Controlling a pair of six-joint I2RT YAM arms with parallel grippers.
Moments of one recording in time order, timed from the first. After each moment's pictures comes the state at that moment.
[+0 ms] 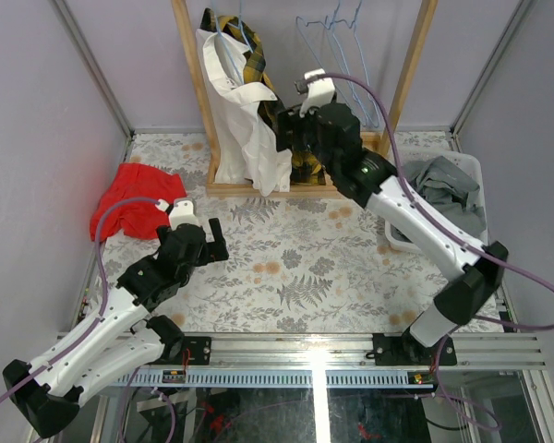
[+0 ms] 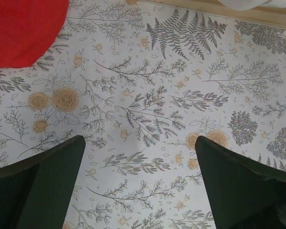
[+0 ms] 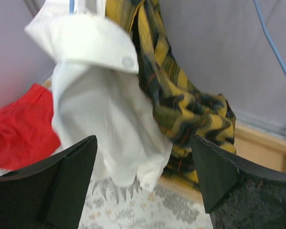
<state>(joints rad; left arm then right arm) -0.66 0.74 0.69 -0.62 -0.50 -0.58 0.74 1.55 1.62 -0.19 0.26 0.07</state>
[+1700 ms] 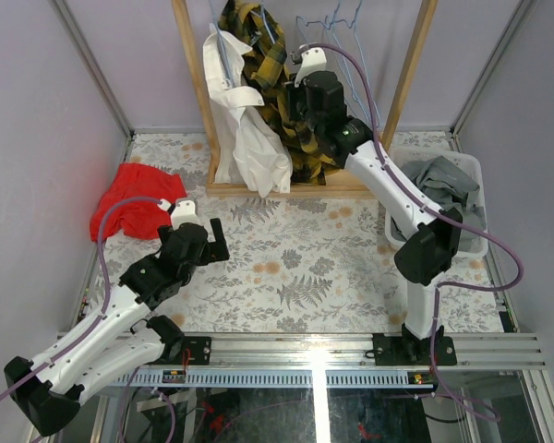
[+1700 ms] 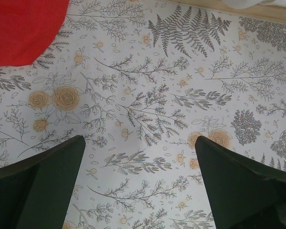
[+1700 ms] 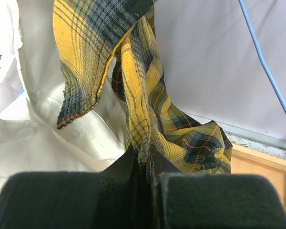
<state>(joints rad) -0.66 0.76 0.69 -0.62 -0.50 -0.58 0.60 1.96 2.08 -0.26 0.23 0.09</state>
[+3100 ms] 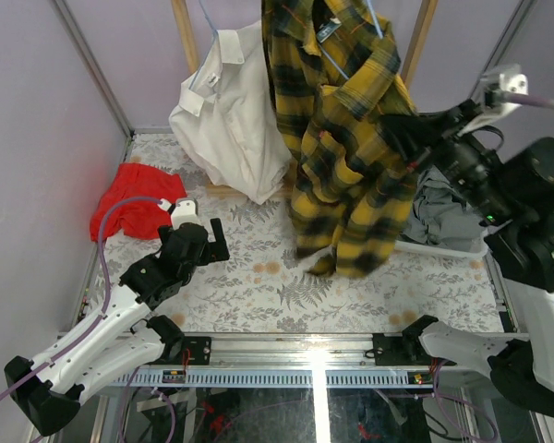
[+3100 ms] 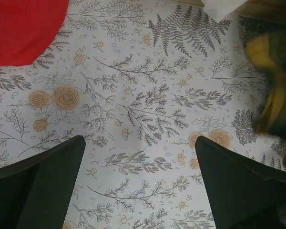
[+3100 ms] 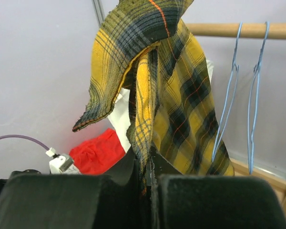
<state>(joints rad) -0.66 0.76 0.69 -0.62 -0.50 -0.58 0.58 1.08 1.83 -0.53 -0.07 0.17</state>
